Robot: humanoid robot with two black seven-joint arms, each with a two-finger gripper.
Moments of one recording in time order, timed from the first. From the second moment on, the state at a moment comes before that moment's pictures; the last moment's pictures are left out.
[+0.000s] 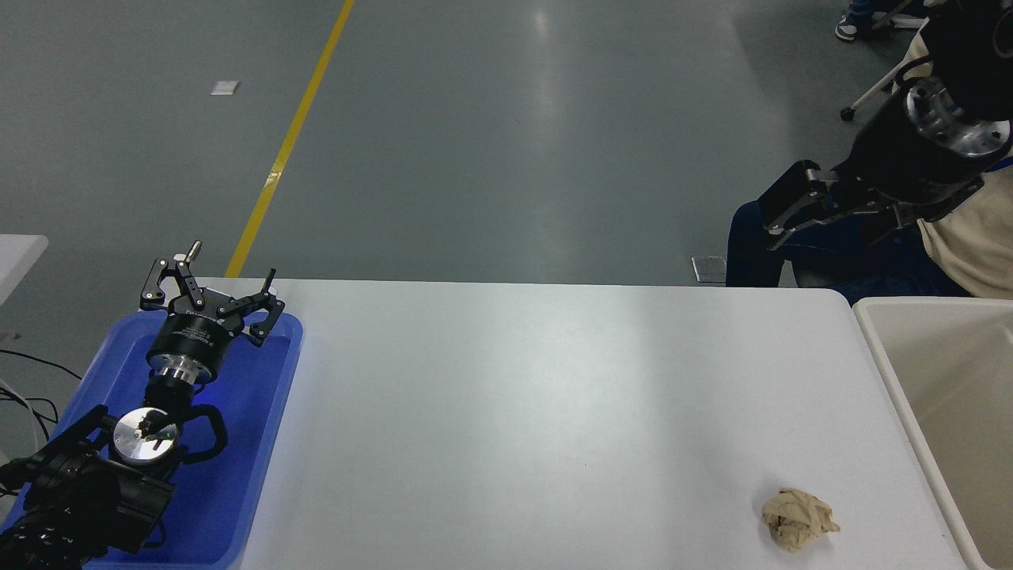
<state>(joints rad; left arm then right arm) -0.56 0.25 -1.03 -0.40 -0.29 -0.70 -0.12 2.37 -0.37 -1.36 1.35 -0.28 0.79 0.07</state>
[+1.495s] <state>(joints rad) -0.56 0.25 -1.03 -0.40 -0.30 -0.70 -0.12 2.31 -0.41 -1.39 1.35 -0.27 0.79 0.07</state>
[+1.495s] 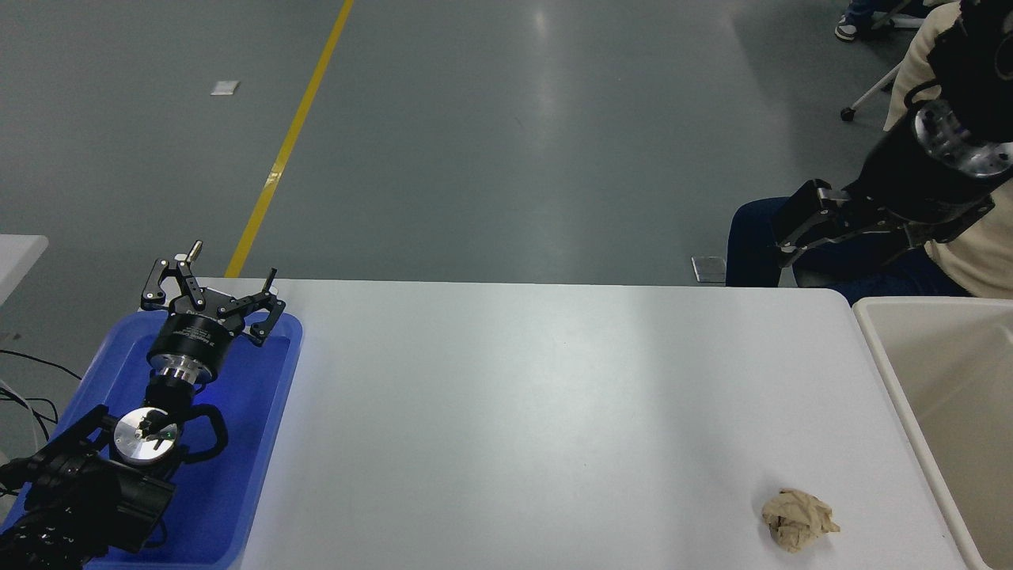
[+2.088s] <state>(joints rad) -0.56 0.25 -1.03 -0.40 -0.30 -0.70 -0.12 2.07 -0.43 -1.35 1.35 -0.31 0.79 0.06</state>
